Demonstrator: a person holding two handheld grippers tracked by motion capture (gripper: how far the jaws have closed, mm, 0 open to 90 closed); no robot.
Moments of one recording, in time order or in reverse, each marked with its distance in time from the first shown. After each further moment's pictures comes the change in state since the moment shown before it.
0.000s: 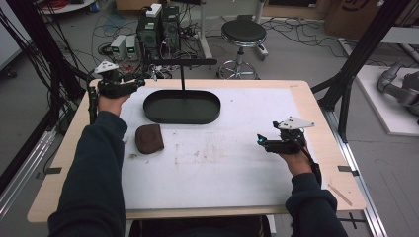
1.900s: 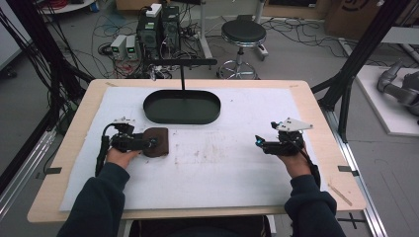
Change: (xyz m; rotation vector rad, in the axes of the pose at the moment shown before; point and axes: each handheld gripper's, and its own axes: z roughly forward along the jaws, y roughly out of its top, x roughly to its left) left arm -0.063 -0.125 -0.025 0.390 -0.088 -0.138; right arm 0.010 0.003 -0.004 -0.014 -0.006 -0.018
